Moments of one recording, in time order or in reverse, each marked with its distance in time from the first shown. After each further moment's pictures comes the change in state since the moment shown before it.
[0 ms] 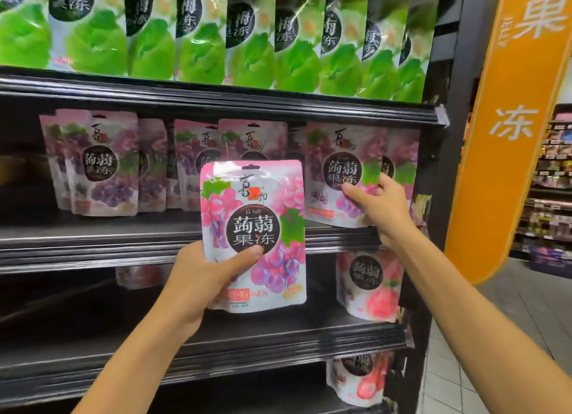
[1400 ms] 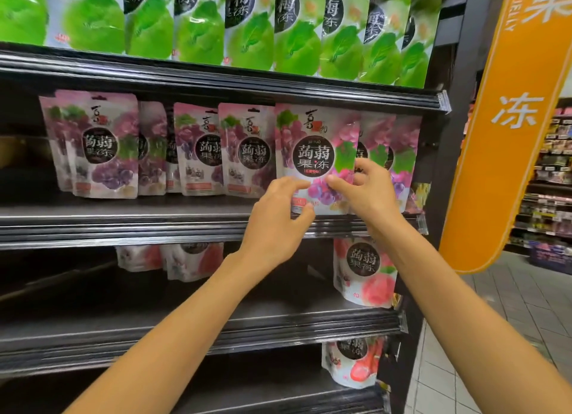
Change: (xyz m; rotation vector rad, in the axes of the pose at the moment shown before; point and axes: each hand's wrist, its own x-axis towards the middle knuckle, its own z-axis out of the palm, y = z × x) left_hand 0.044 0.012 0.082 0.639 -0.009 0.544; right_hand -0.033 -0.030 0.018 -0.158 -0.072 -0.088
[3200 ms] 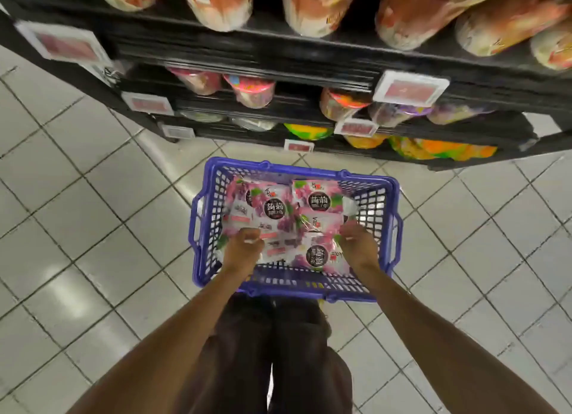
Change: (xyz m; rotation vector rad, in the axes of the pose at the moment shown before) left_hand -0.927 -0.458 0.130 -0.081 -0.453 -1.763; right_hand -0.847 0.545 0.250 -0.631 -0.868 1.340
